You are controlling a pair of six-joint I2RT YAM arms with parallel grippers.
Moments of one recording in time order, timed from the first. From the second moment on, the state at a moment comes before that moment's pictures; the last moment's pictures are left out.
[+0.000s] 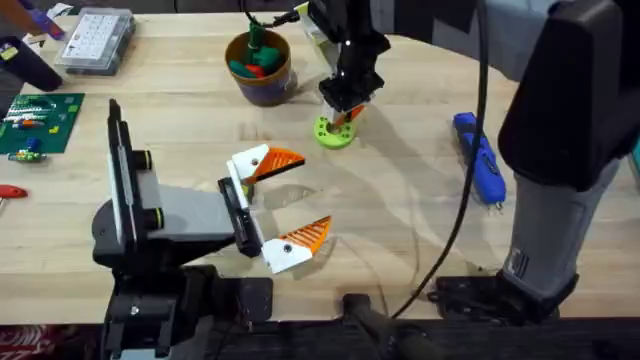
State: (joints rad) left arm 0.04 0.00 0.01 -0.13 1.21 0.07; right arm 0.58 2.19 1.85 -1.17 -0.04 0.02
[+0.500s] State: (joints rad) left arm 0.04 0.00 0.01 -0.13 1.21 0.07; right arm 0.58 2.19 1.85 -1.17 -0.04 0.02
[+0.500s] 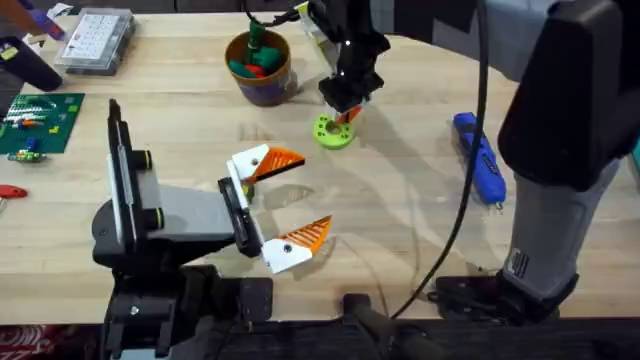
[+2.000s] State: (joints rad) left arm 0.04 0.00 0.01 -0.13 1.21 0.07; right arm 0.58 1.76 1.85 -1.30 -0.04 -0.04
